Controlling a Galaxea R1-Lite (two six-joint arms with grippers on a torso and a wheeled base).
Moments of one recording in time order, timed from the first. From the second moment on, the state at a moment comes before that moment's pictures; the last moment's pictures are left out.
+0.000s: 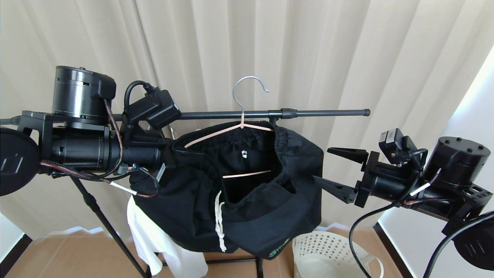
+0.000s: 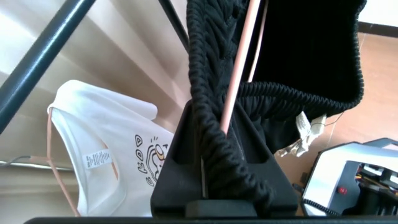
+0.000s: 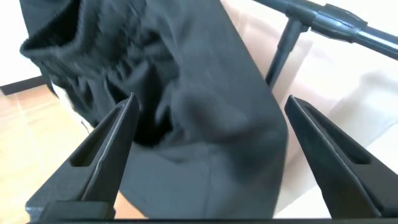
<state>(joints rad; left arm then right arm) -0.34 1.60 -1.07 -0.03 -0.48 0.60 0.24 1.79 -0.51 -1.18 0.67 -0.15</state>
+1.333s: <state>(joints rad) -0.34 1.49 -0.97 -0.04 -0.48 0.54 0.21 2.02 -0.61 -1.18 0.68 -0.12</state>
